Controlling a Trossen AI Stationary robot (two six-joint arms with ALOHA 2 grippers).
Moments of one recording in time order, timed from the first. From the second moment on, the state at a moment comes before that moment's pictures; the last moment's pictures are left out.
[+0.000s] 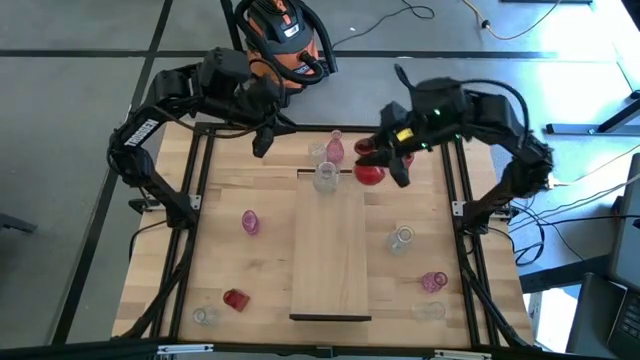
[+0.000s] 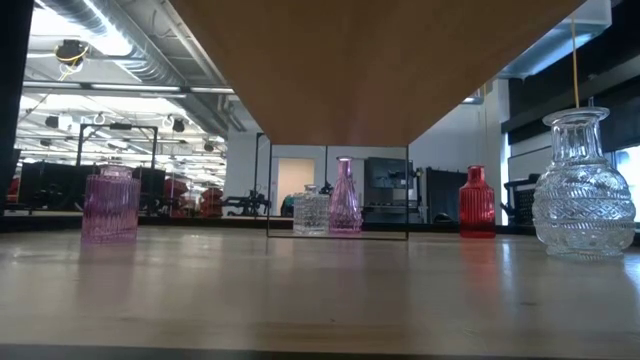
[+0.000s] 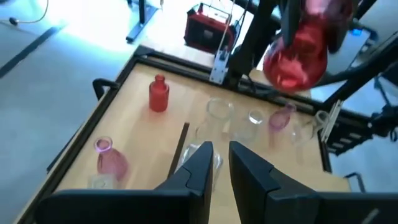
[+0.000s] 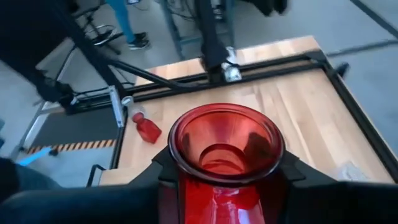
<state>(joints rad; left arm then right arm) 0.33 1.59 2.24 -1.23 0.19 -0.11 -0.10 1.60 2.25 -1.18 -0.21 0.15</state>
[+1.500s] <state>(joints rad) 0.31 1.15 0.96 -0.28 0.14 -0.33 0.25 1.25 0.88 0.01 0.40 0.30</state>
